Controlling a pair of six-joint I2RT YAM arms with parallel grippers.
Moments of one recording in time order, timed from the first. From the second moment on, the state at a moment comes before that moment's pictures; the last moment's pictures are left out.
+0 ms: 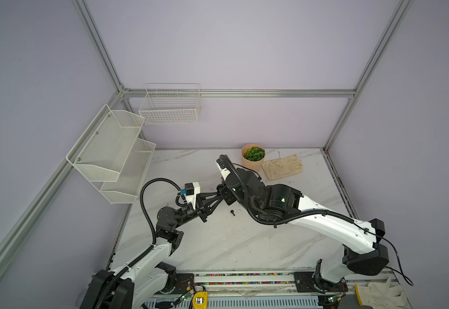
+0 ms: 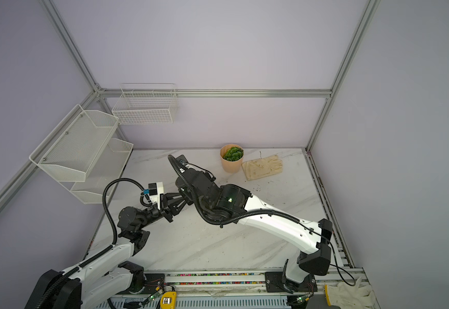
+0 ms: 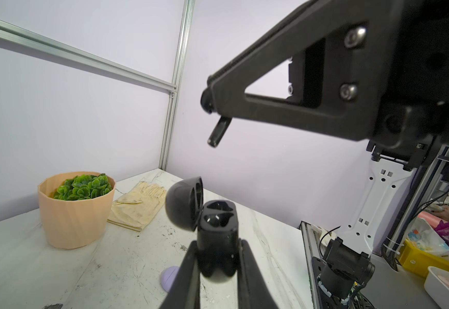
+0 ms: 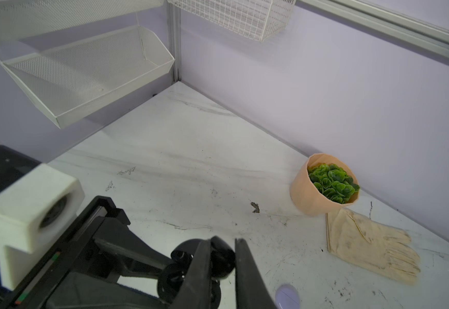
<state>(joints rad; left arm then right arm) -0.32 1.00 0.32 1.03 0.77 -0.48 1.21 1.61 1.81 -0.75 0.59 0.16</state>
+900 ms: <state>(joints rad) -0.32 0.97 0.32 1.01 0.79 -0.45 1.21 1.63 1.84 -0.89 0.47 0.17</state>
